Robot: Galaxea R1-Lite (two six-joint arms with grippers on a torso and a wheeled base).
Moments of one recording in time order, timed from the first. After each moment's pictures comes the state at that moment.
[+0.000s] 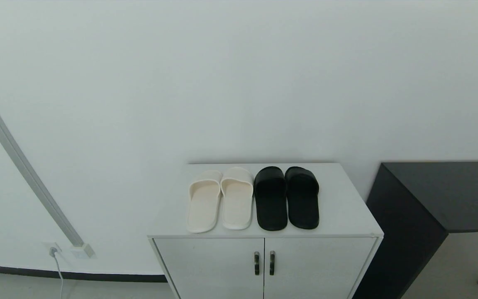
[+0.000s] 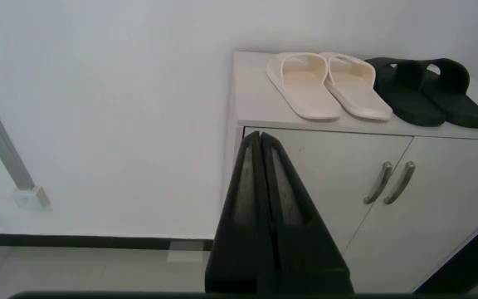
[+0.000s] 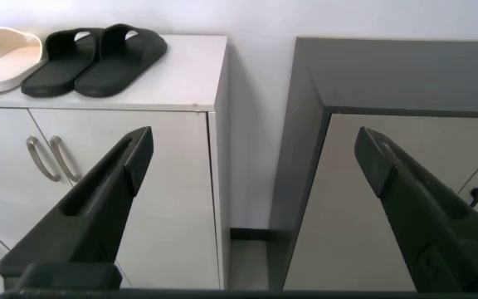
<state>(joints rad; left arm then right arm) 0.00 0.00 0.00 0.00 0.01 -0.08 0.00 0.00 0.00 0.00 0.04 -0.04</state>
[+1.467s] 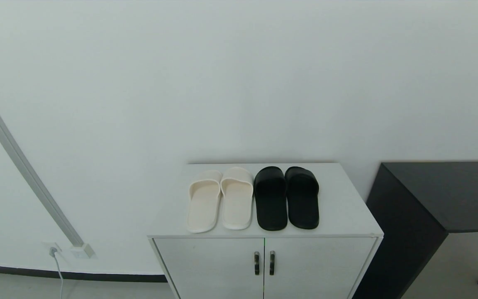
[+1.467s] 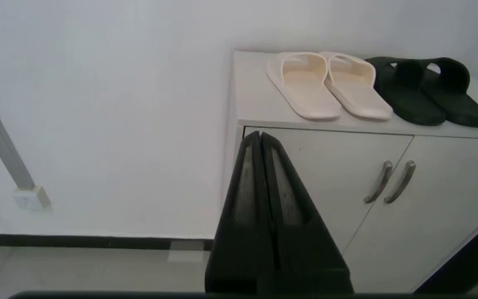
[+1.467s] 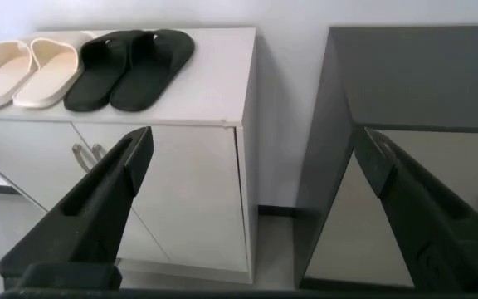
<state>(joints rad) 0.00 0.00 0.00 0.00 0.01 -0.08 0.01 0.50 -0.24 -0.08 0.11 0.02</state>
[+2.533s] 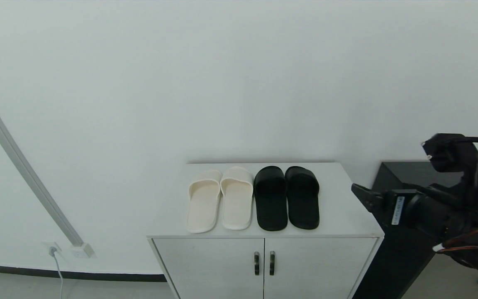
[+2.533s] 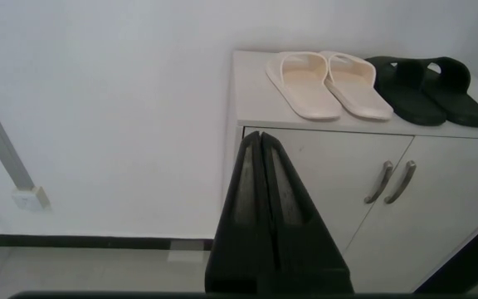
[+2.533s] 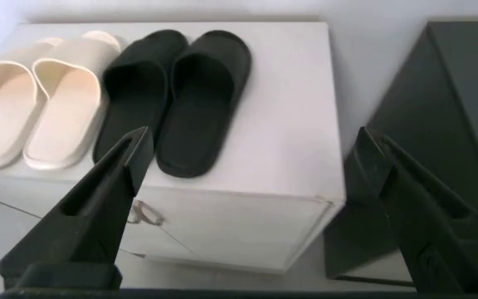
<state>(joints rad) 0.00 0.00 0.00 0.00 0.01 -0.08 0.73 1.40 -0.64 -0.47 -0.58 0.27</state>
